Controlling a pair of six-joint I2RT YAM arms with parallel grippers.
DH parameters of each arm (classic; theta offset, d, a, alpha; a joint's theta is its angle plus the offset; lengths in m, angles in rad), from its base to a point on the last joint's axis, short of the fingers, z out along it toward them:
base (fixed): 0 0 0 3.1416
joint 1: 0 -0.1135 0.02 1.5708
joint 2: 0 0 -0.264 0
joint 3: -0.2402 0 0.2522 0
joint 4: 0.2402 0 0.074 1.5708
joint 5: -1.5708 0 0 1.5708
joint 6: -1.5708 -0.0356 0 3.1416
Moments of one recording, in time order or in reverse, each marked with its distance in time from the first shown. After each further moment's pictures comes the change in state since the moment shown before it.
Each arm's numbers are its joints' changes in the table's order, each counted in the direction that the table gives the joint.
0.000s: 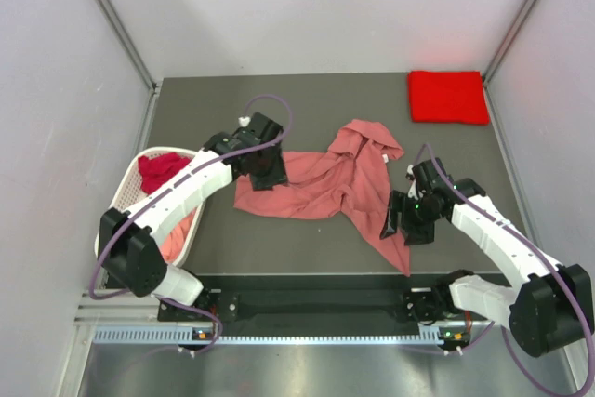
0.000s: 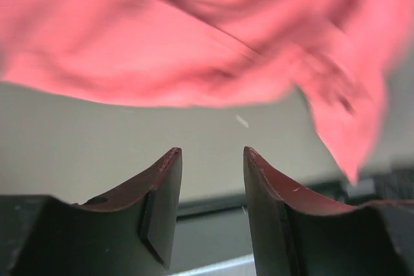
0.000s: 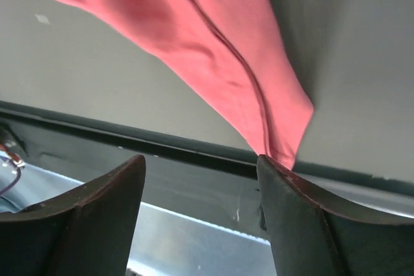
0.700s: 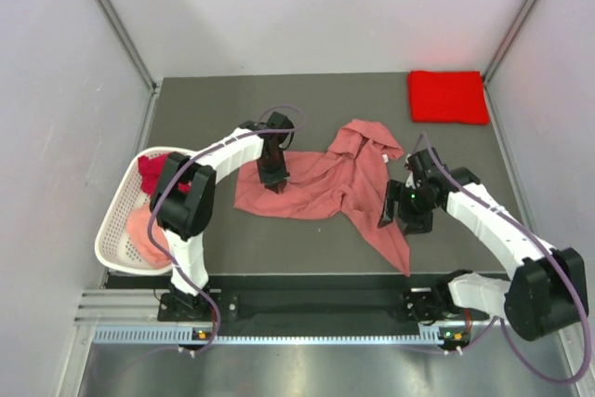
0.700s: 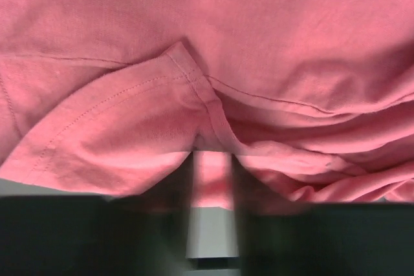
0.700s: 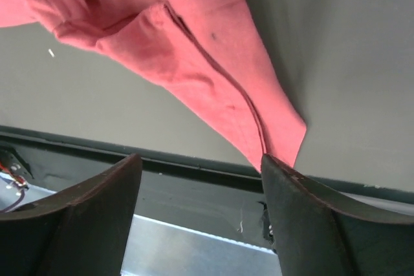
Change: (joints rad) left arm -0.204 0.457 -0.074 -0.048 -0.013 -0.045; right arm -0.015 0.051 -0.020 -0.023 -0.055 -0.047
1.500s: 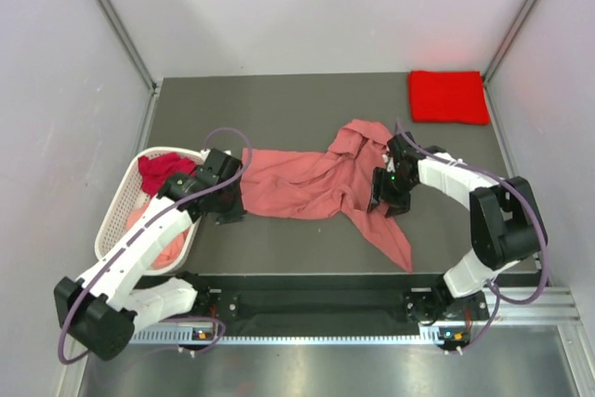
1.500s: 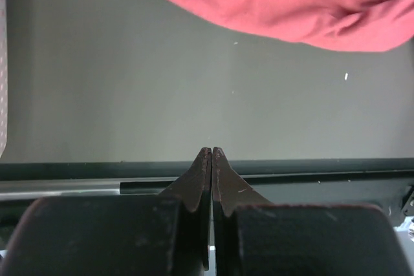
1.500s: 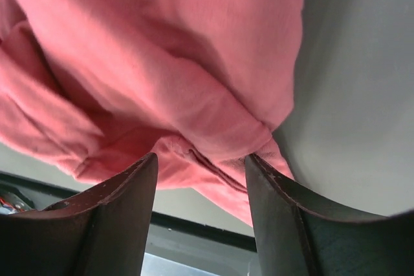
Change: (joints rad) left arm 0.013 -0.827 0.434 0.171 0.049 -0.024; right arm 0.009 0.439 -0.150 -0.205 0.015 0.041
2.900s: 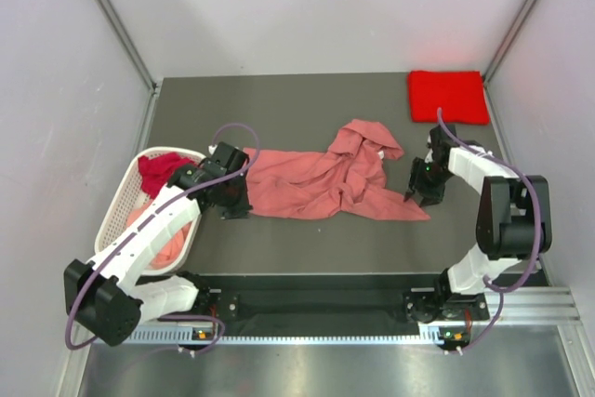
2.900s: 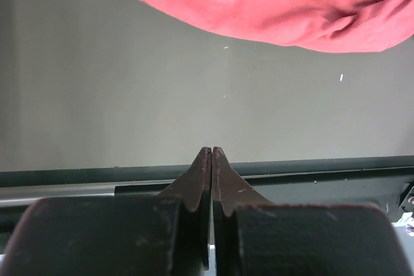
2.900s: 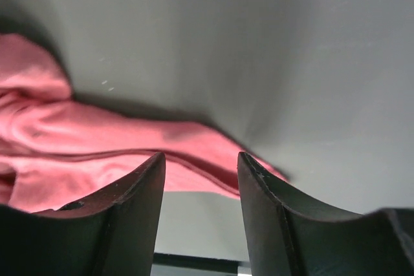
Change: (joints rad) left arm 0.000 0.061 -0.027 -0.018 -0.030 -0.017; right arm 0.313 0.038 -0.036 0.013 -0.090 0.157
